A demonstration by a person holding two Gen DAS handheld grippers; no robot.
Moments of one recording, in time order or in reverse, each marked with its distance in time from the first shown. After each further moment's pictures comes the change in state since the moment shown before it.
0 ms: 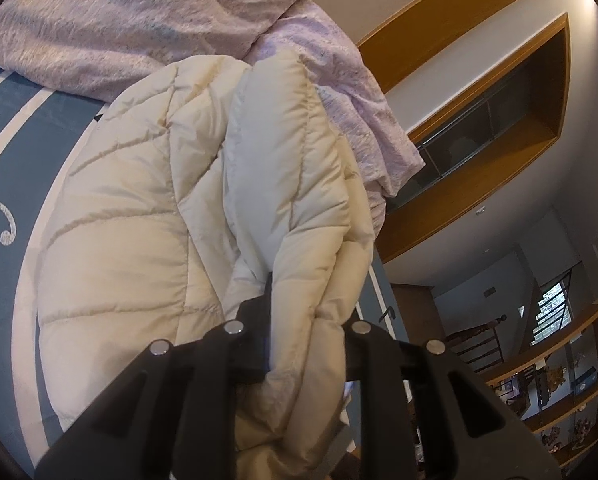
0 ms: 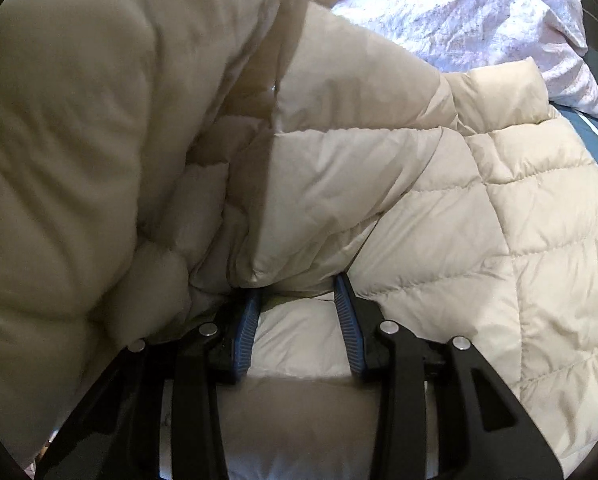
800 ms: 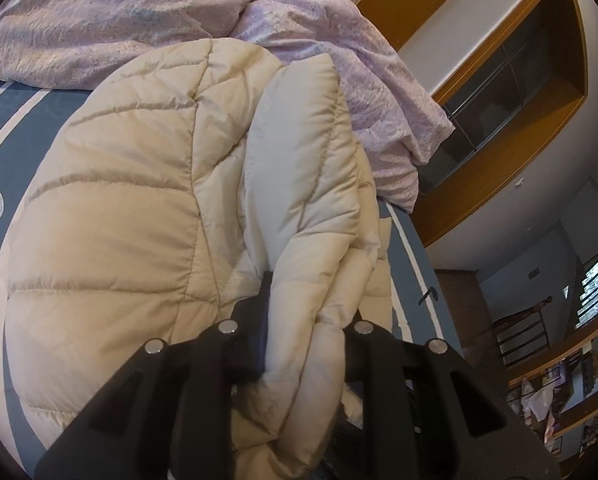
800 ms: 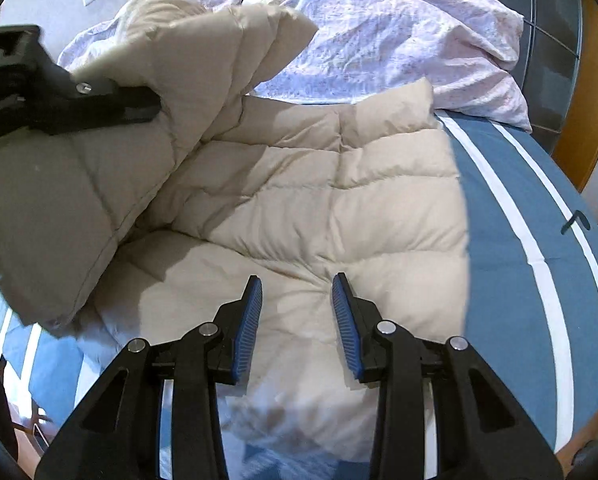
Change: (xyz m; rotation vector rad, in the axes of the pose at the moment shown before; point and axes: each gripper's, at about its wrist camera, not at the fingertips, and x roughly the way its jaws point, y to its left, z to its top) left arm 0.063 -0.040 -0.044 0.084 0.017 0.170; right arm -0.076 -0.086 -0.031 -0.053 -0.051 -0.158
